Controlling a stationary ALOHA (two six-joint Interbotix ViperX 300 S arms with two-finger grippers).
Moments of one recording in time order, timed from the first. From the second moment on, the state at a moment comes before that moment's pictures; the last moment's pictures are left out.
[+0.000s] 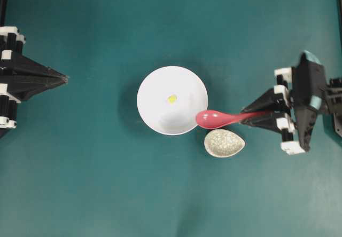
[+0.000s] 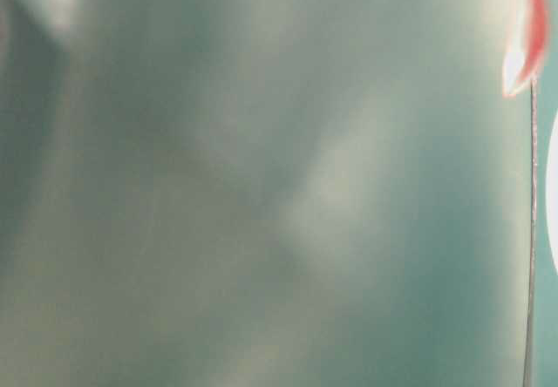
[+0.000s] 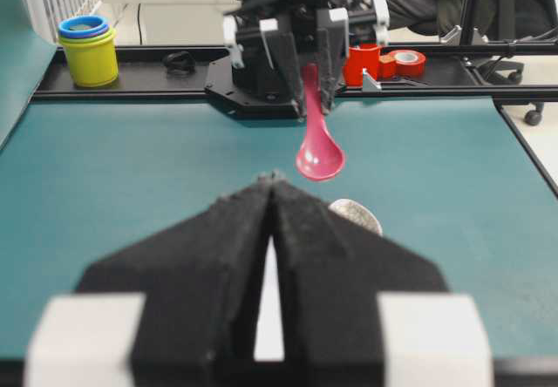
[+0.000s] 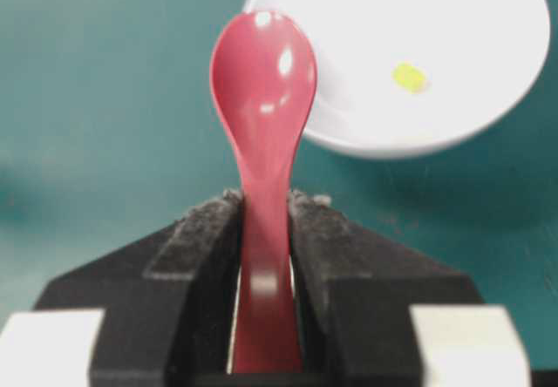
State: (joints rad) left arm 0.00 -0.96 1.18 0.02 -0.24 0.01; right arm 0.10 -0.53 1.08 0.55 -0.07 -0.31
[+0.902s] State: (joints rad) left arm 0.00 -0.96 1.18 0.02 -0.23 0.01; right arm -0.21 -0.13 0.52 0.39 0.73 -0.27
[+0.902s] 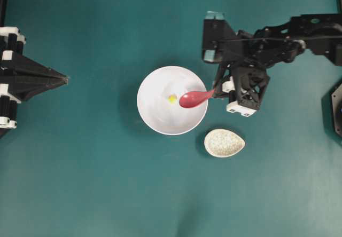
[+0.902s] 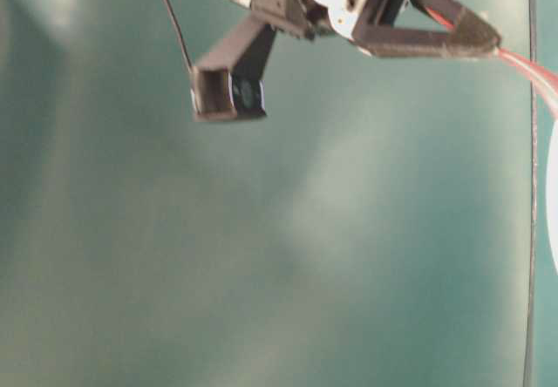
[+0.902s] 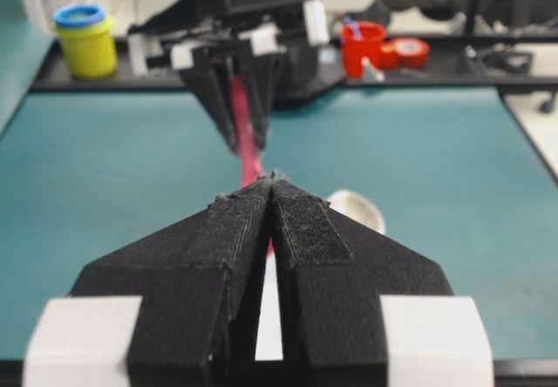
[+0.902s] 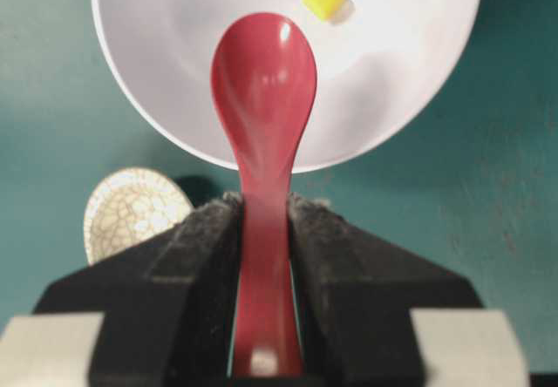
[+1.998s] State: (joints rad) left arm 0.00 -0.96 1.18 0.02 -0.23 0.01; right arm -0.17 0.06 0.40 0.29 0.77 -0.17
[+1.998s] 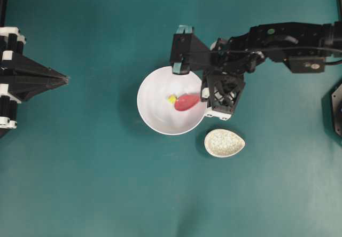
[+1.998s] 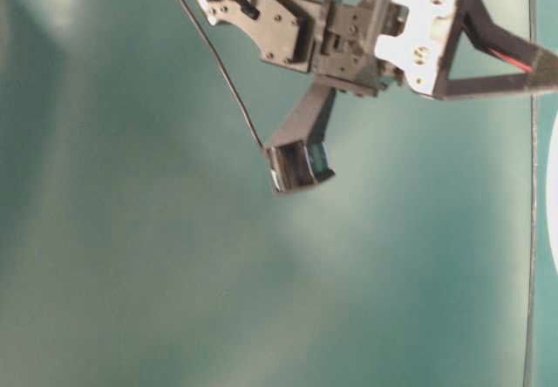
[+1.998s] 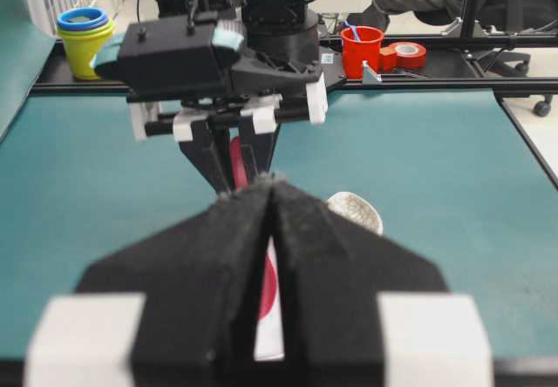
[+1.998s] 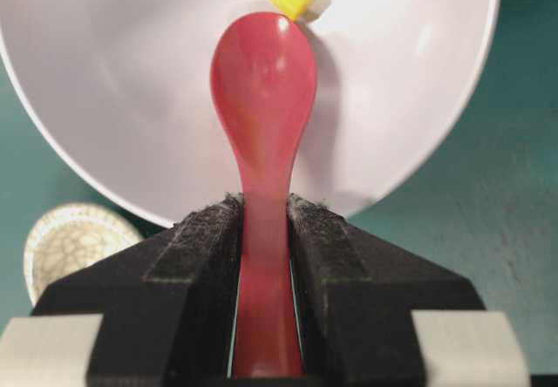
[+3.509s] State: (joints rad) left arm 0.00 -0.96 1.18 0.02 -0.21 0.01; right arm -0.12 0.00 0.56 0.28 0.29 -0.17
